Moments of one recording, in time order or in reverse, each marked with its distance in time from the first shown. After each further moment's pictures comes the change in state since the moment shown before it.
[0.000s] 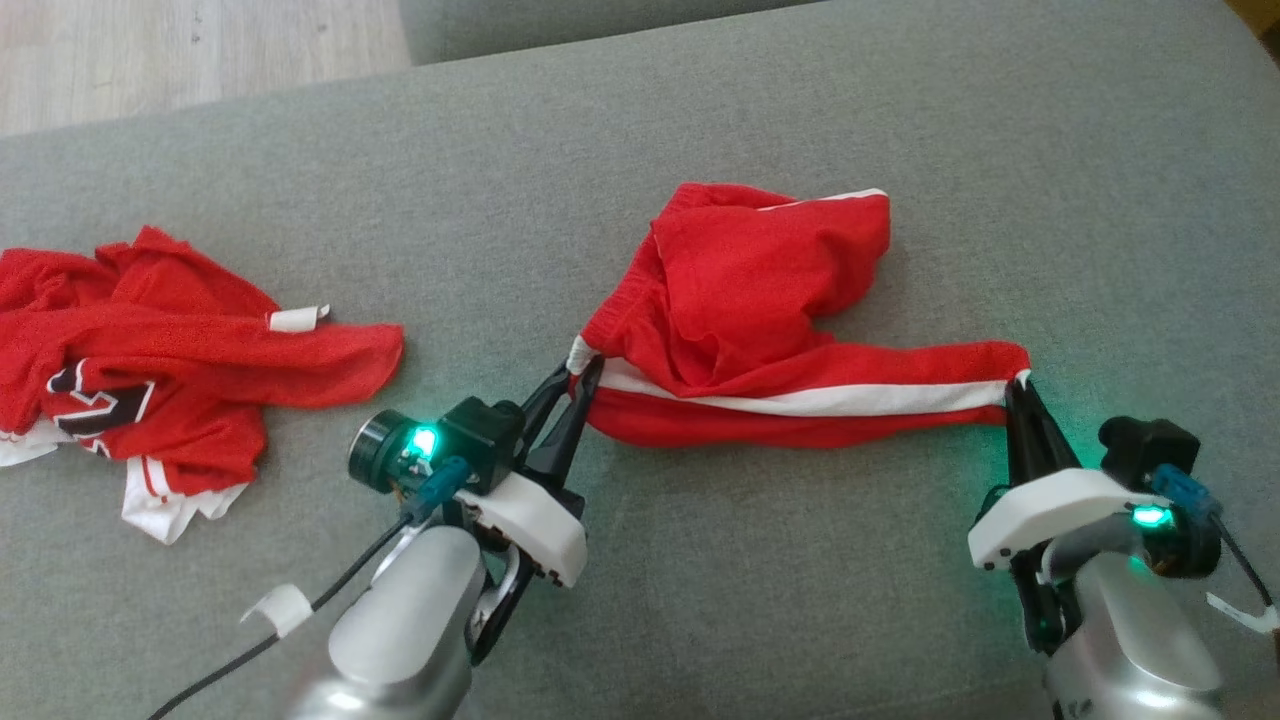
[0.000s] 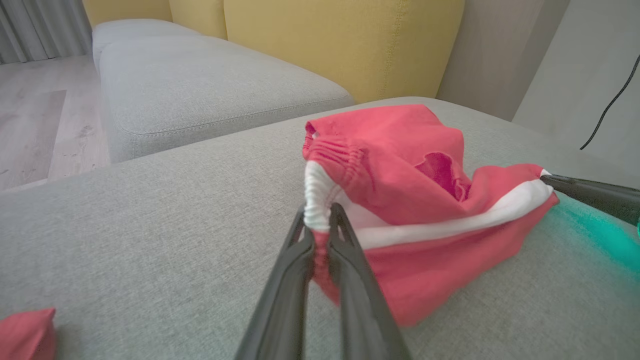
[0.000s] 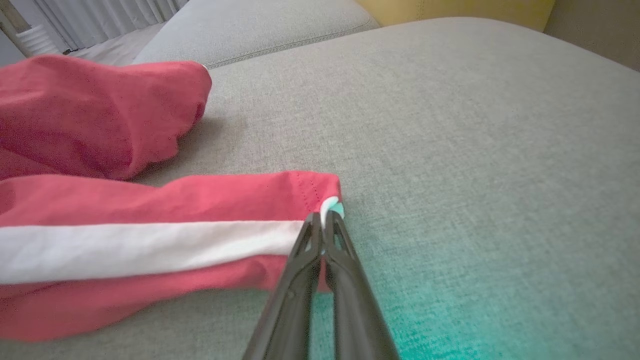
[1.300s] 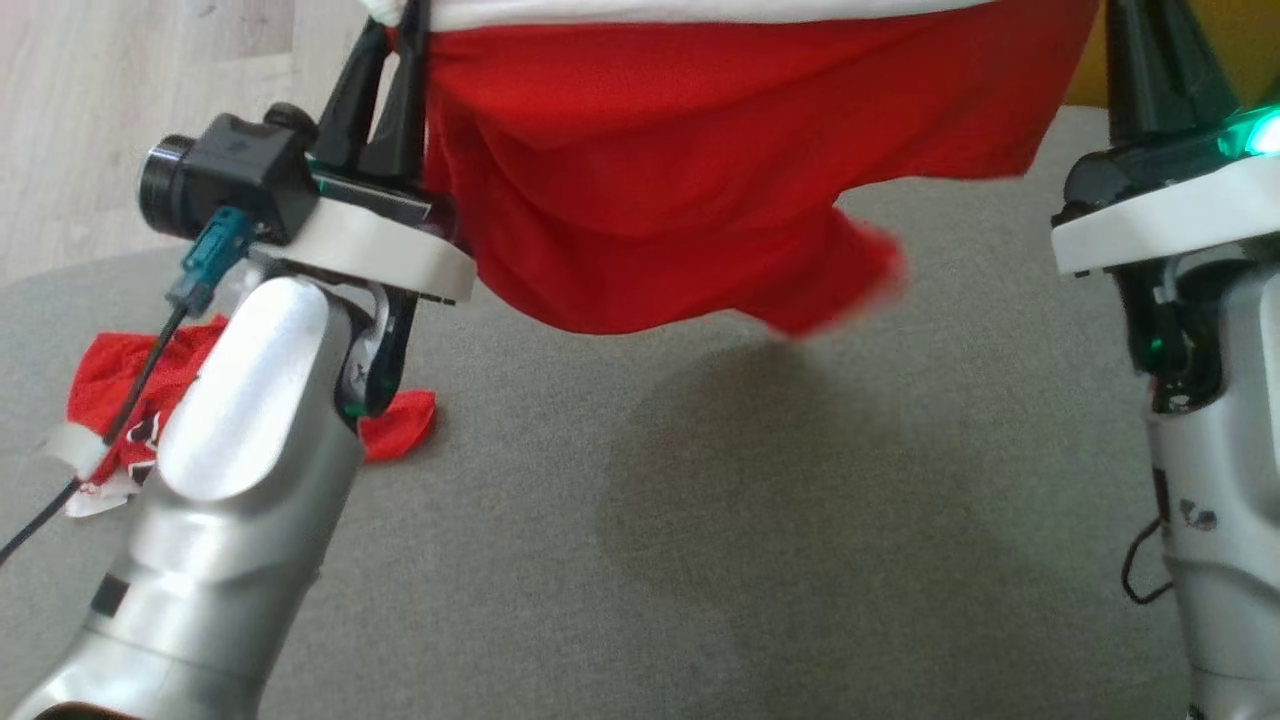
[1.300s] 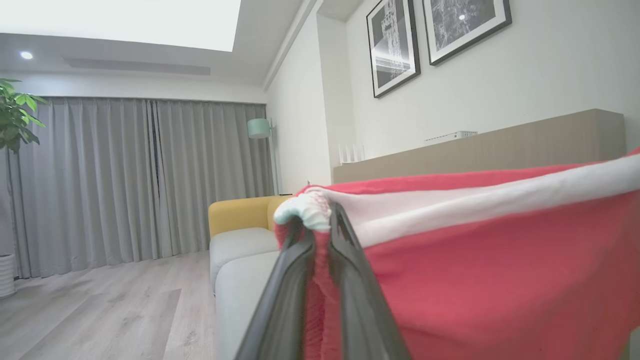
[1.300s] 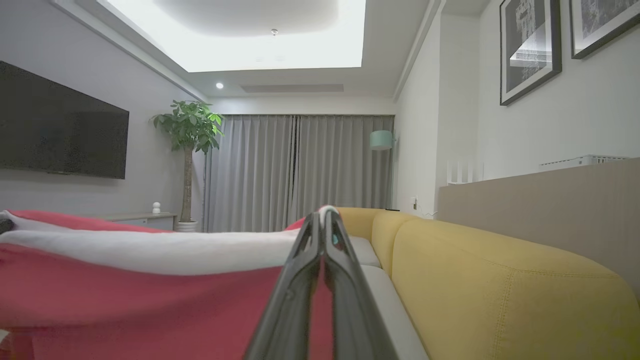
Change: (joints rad) left arm -0.268 0.105 0.186 -0.232 -0.087 0.100 0.034; right arm -0.236 -0.154 0.179 -0.686 0.114 0.000 0.228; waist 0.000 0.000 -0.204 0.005
